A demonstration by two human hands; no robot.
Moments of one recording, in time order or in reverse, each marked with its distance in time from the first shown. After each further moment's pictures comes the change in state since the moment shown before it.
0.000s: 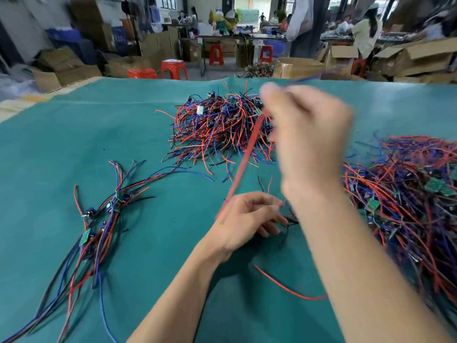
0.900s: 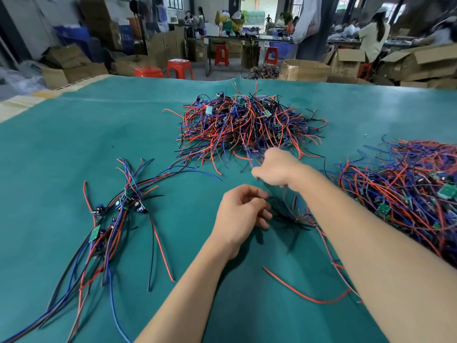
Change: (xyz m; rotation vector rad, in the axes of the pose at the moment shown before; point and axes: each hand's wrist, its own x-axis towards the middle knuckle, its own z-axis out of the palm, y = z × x) left_hand 0.011 -0.009 -0.008 -0.132 0.360 -0.054; right_hand 0.039 0.119 0.022 -1.024 -0.855 0.314
